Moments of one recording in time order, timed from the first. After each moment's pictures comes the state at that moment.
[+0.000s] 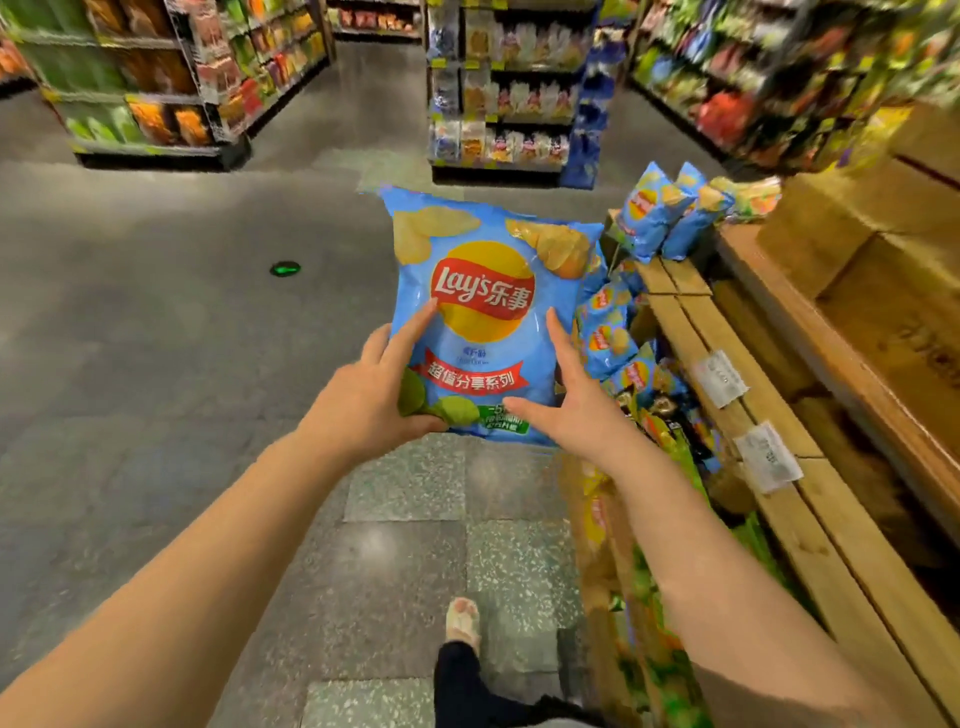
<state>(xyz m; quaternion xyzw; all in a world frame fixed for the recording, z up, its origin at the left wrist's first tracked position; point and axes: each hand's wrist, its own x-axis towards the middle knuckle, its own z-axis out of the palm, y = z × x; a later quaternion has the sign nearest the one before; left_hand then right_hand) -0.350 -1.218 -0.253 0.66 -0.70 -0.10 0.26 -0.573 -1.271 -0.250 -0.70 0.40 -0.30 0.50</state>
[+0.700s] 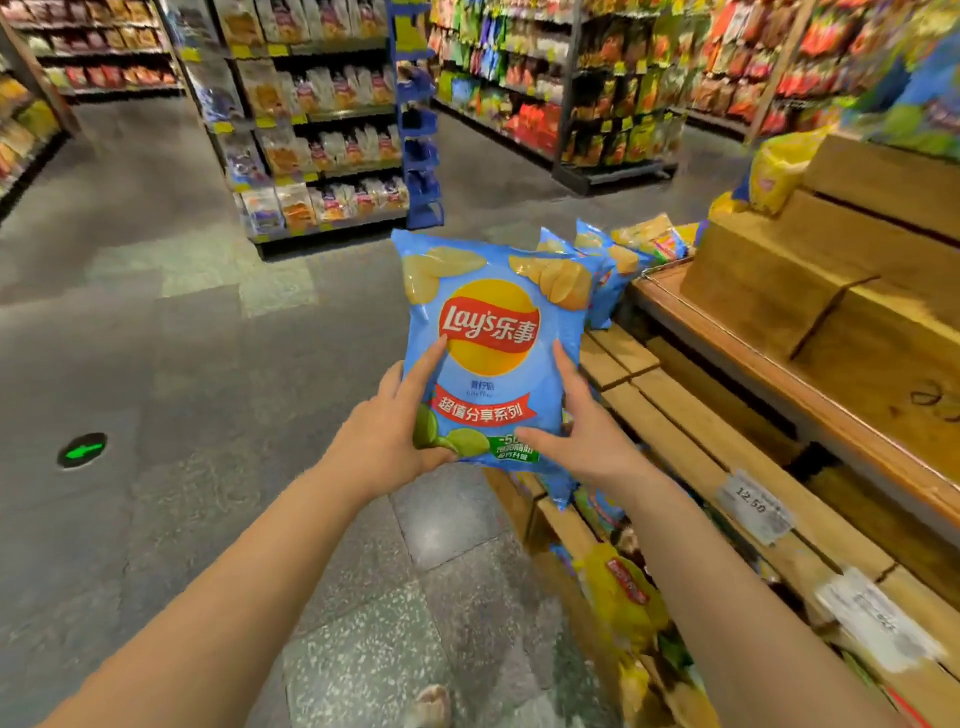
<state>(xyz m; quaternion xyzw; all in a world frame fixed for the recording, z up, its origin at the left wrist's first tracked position) -0.303 -1.706 -0.247 0.49 -0.82 -0.20 0.21 -0.529 -1.669 -0.262 -0.58 0.53 -0.41 0.46</state>
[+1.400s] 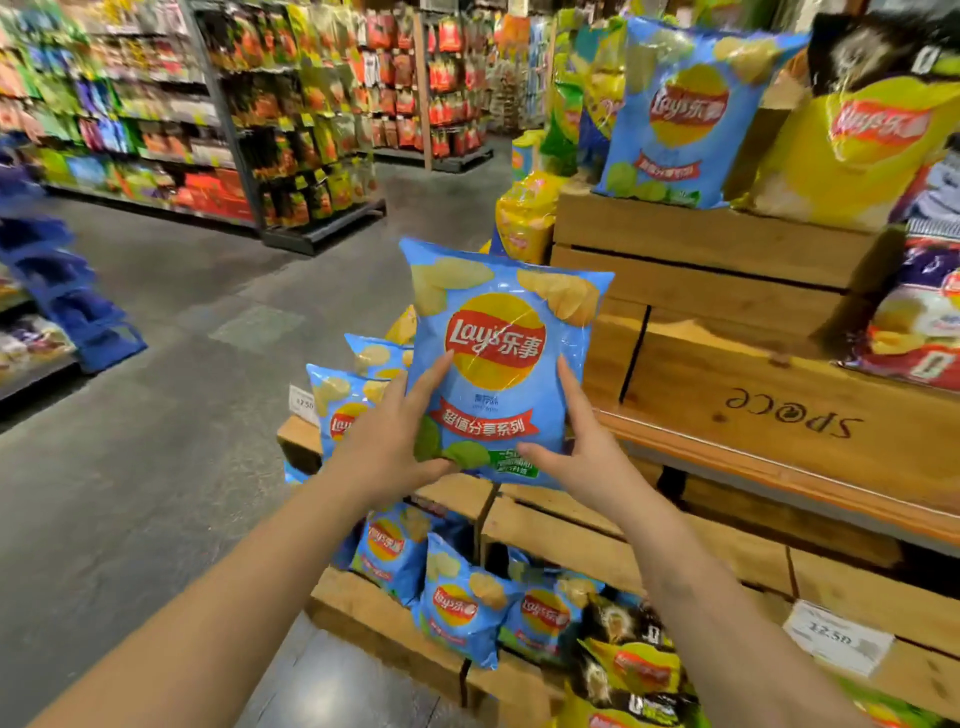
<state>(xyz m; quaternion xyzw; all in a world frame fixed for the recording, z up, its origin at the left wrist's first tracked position) -0.547 -2.032 -0.219 0.17 -0.95 -0.20 0.15 -0.684 -1.852 -0.233 -0.35 0.74 -0.53 0.23</state>
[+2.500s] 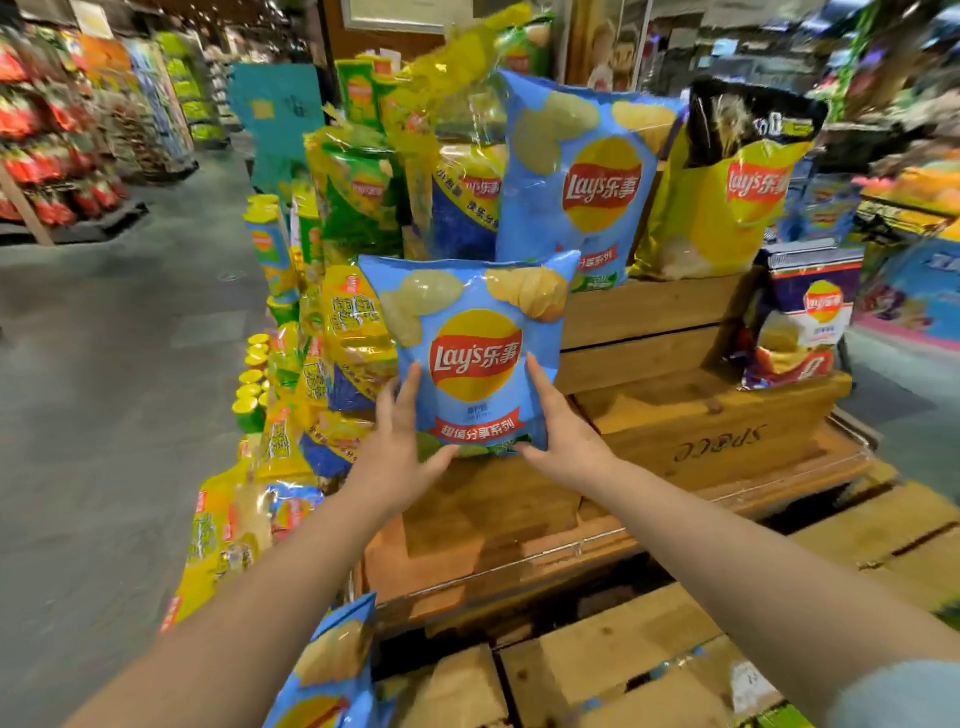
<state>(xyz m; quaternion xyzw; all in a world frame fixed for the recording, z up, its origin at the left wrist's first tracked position) -0.924 -2.256 -0.237 -0.13 -0.90 -0.37 0.18 -0.934 -2.042 -0.217 -0.14 0.94 -0.32 -0.03</state>
